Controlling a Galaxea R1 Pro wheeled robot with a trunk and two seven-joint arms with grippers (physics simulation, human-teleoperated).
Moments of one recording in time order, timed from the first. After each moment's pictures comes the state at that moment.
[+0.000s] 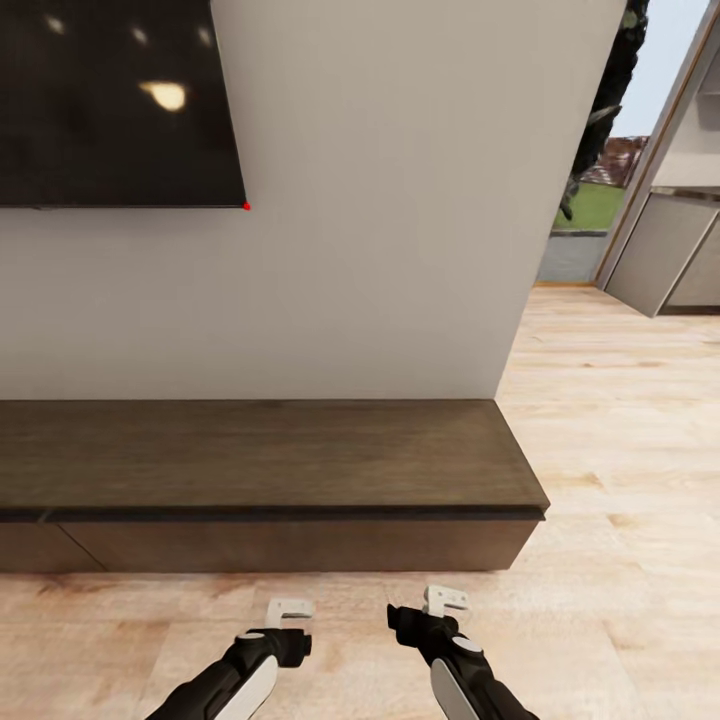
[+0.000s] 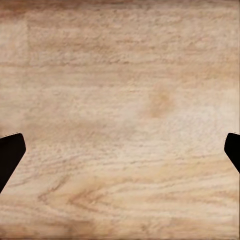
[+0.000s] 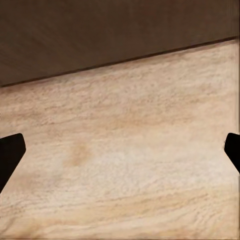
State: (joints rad) left arm -0.44 0.04 -0.68 -0.71 0.72 0.35 0.39; right arm -0.29 0.07 0.38 -0.94 -0.52 0.29 -0.31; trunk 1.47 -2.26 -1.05
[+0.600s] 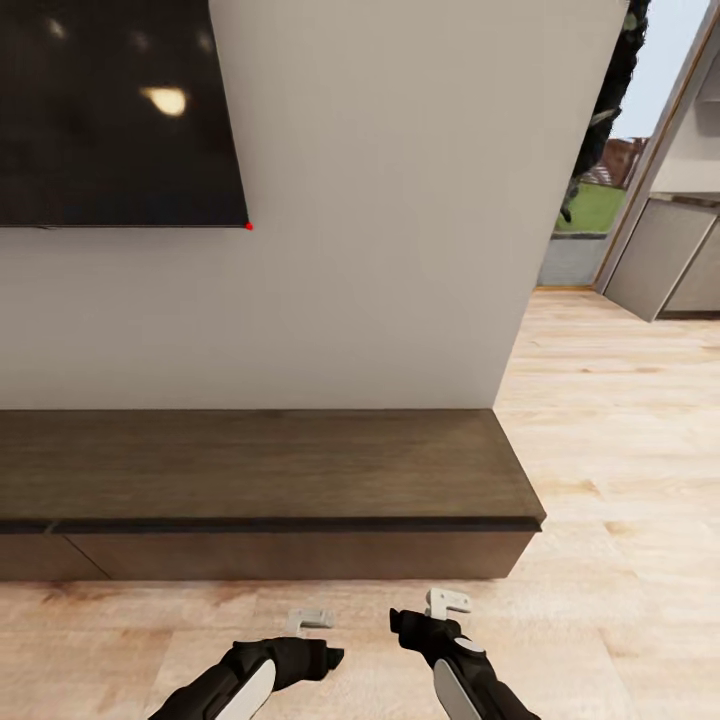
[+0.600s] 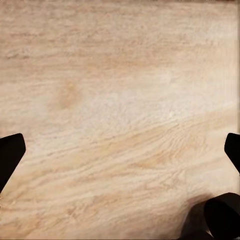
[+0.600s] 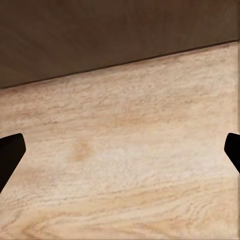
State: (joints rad) left arm -0.44 0.04 -0.68 -0.68 0.73 0.37 0.03; right arm -0.29 0.07 0.38 -0.93 -0.53 0.31 -0.31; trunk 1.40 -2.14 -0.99
